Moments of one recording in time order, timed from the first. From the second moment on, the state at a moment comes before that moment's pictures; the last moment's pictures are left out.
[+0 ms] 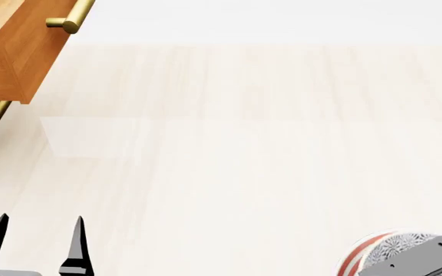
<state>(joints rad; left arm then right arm) -0.09 -0.36 0.36 0.20 -0.32 0.04 -0.38 1.01 1.23 -1.26 -0.46 1.47 0.73 0.70</state>
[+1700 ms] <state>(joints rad) -0.09 -0.38 0.37 0.22 -0.33 0.04 -0.40 1.07 1.26 -1.08 -0.64 1.30 0.43 0.67</state>
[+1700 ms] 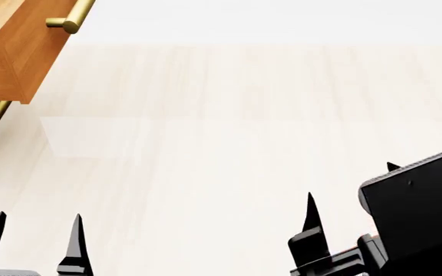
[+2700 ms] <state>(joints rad) -0.11 -0.38 0.38 0.20 -0.33 0.05 -0.40 1.06 1.23 -1.04 -0.71 1.05 0.26 0.66</state>
